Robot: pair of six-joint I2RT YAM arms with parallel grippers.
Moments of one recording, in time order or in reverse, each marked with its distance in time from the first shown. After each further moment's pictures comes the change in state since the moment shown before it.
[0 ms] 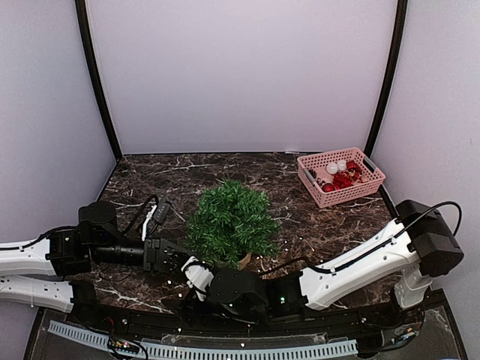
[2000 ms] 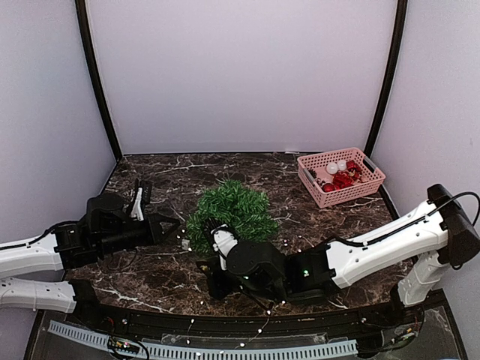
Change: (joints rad) left arm 0.208 0.074 0.000 -0.037 -0.399 0.055; right arm -0.070 -0.161 -0.020 -0.266 0.083 0.240
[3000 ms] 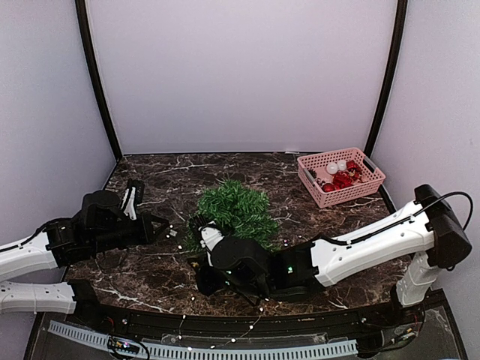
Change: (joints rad) left arm 0.045 -0.058 0.045 -0.200 -0.060 0.069; right arm -0.021 0.094 0.105 -0.018 -0.010 -0.015
